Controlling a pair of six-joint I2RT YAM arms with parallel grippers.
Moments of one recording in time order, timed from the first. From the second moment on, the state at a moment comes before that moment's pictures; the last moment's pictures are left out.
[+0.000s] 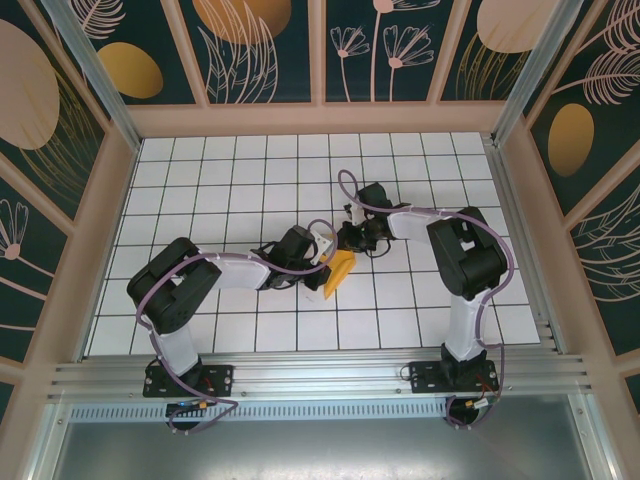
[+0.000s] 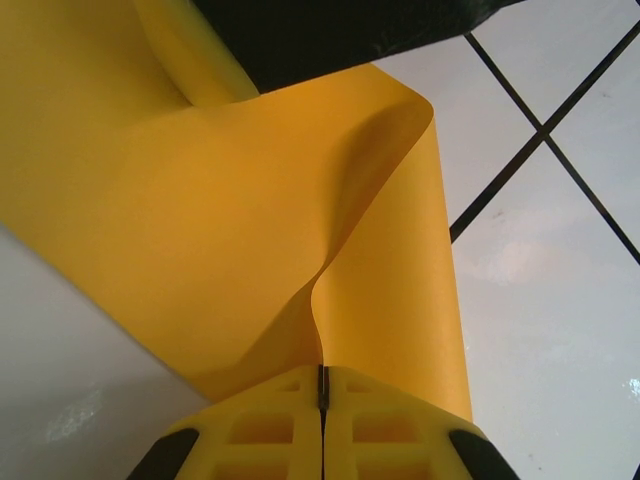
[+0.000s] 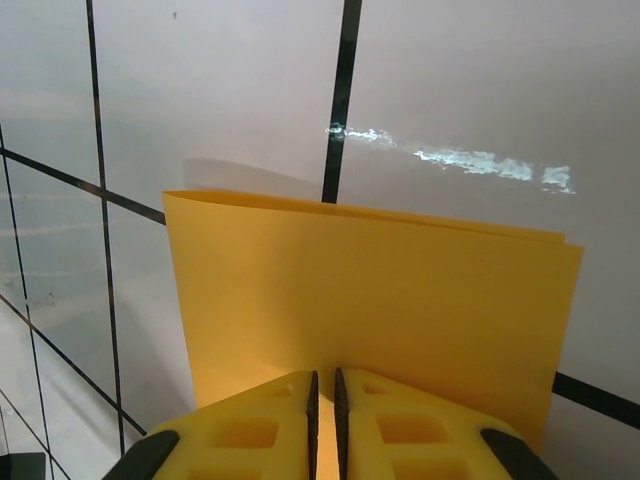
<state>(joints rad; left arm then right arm) -0.77 1.80 0.82 0.12 0.27 -0.26 0.48 1.94 1.12 -0.30 -0.51 0.45</state>
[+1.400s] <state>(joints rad) -0.77 1.81 0.81 0.14 0.26 -0.24 0.57 1.72 0.77 -0.03 -0.39 0.80</state>
